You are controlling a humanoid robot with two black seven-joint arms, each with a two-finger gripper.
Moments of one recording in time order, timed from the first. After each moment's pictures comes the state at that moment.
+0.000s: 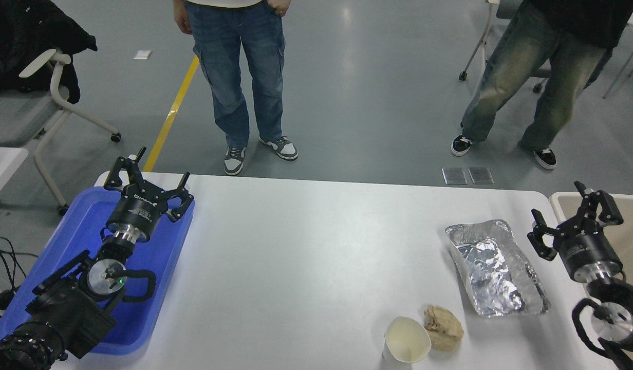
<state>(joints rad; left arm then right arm) -0.60 0.22 -0.90 -0.44 -0.08 -0.64 -0.32 0.29 -0.56 0.89 0.79 -0.16 0.28 0.39</state>
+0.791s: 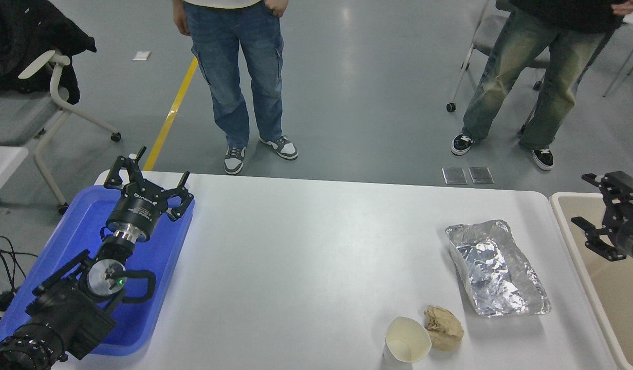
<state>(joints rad) -0.60 0.22 -0.90 -0.44 -0.08 -0.64 -0.32 0.78 -0.97 -0.11 0.81 -0.04 0.37 0.39</state>
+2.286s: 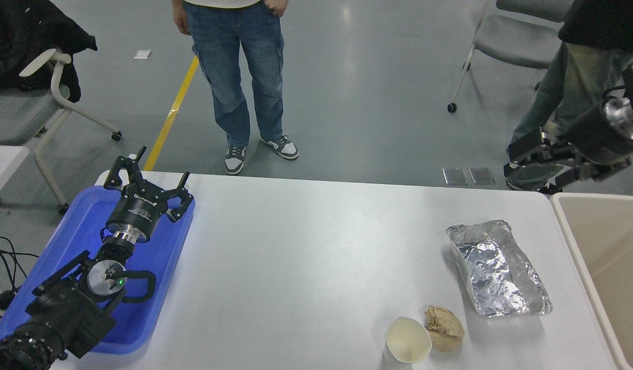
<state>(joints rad) -0.60 0.22 -0.90 -0.44 -0.08 -0.64 -0.32 2.06 -0.41 -1.43 1.08 -0.34 0.78 0.37</state>
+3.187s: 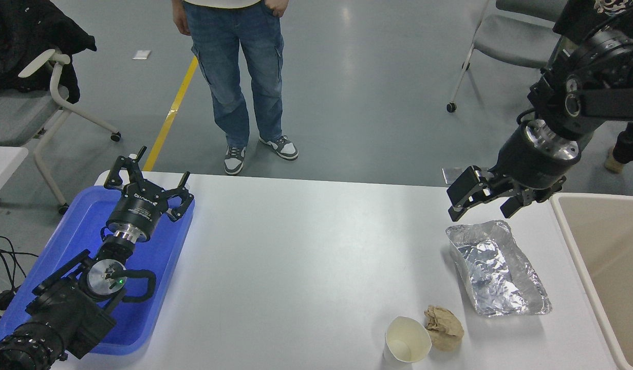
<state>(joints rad) -0.60 0.22 -0.90 -0.44 -0.08 -0.64 -0.32 2.08 -0.28 -1.32 1.28 -0.41 0.79 0.37</state>
